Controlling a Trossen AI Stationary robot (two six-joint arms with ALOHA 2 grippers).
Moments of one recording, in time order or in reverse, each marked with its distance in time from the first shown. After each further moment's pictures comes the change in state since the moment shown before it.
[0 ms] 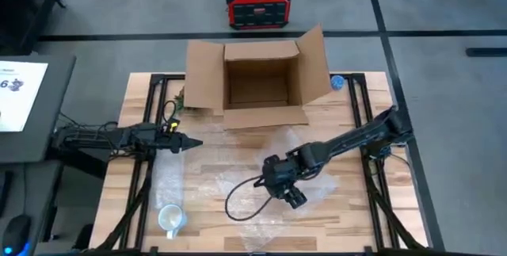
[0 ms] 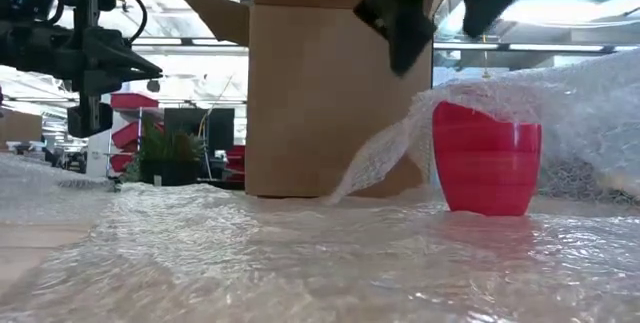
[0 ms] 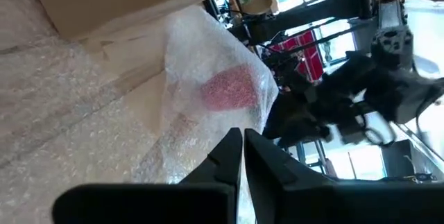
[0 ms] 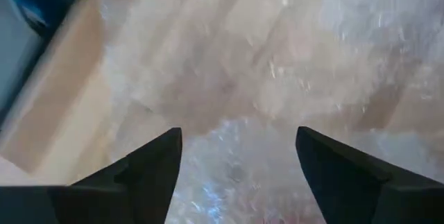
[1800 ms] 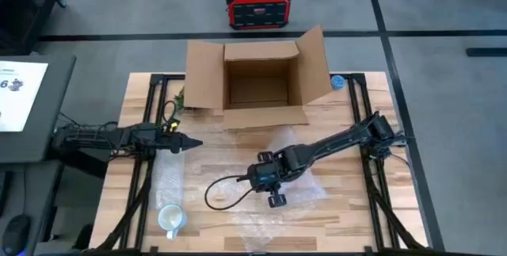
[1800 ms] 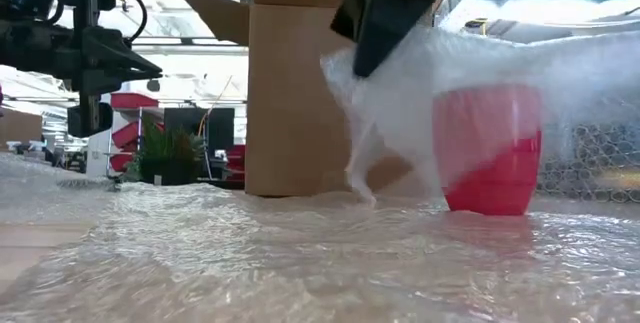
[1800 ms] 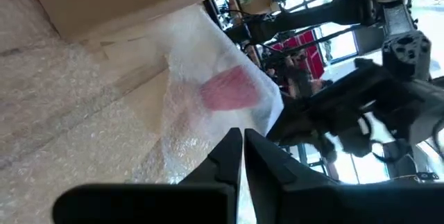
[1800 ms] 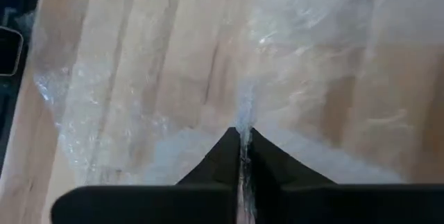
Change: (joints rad) left arm 0.000 0.000 -0.001 -0.002 0.000 0.008; right arm -0.032 0.163 0.219 -0.058 0.050 0.280
